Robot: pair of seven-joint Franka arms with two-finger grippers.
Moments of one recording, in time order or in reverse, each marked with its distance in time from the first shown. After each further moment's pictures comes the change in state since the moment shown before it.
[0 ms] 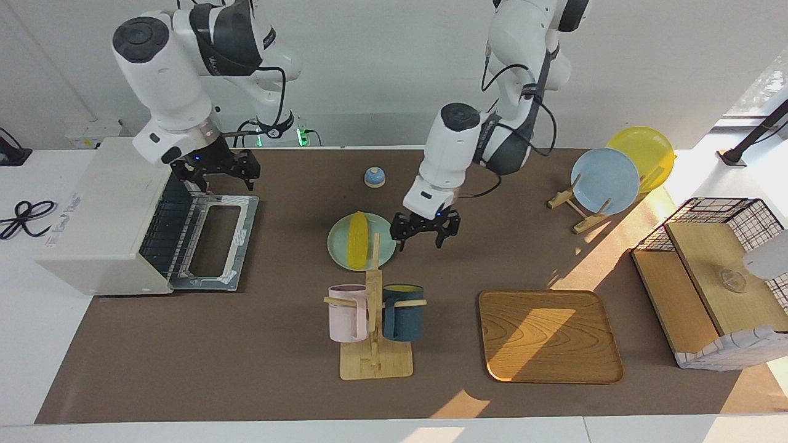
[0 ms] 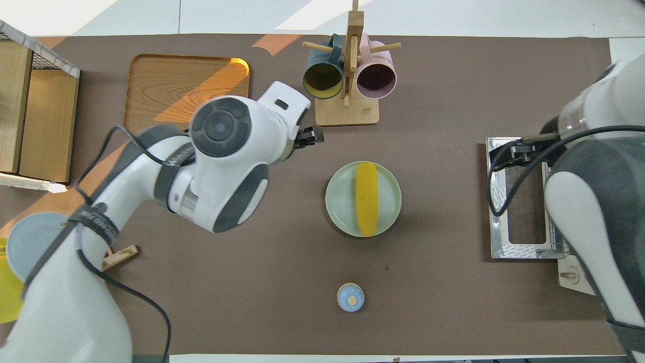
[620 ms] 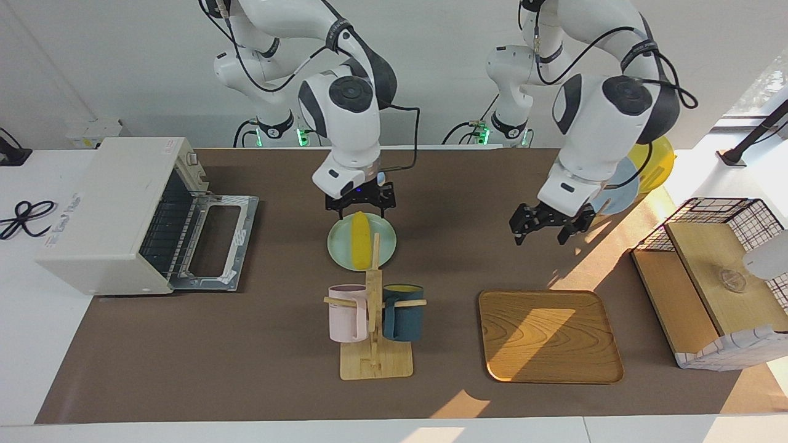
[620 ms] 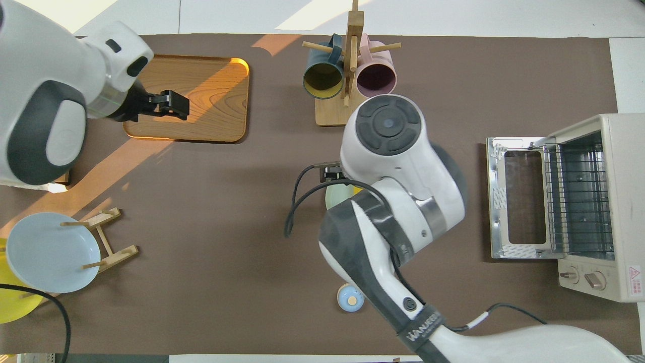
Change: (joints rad) left arm 0.325 -0.093 0.005 0.119 0.000 -0.338 0.514; right arm 0.421 0.260 0.002 0.054 -0.020 0.259 0.459
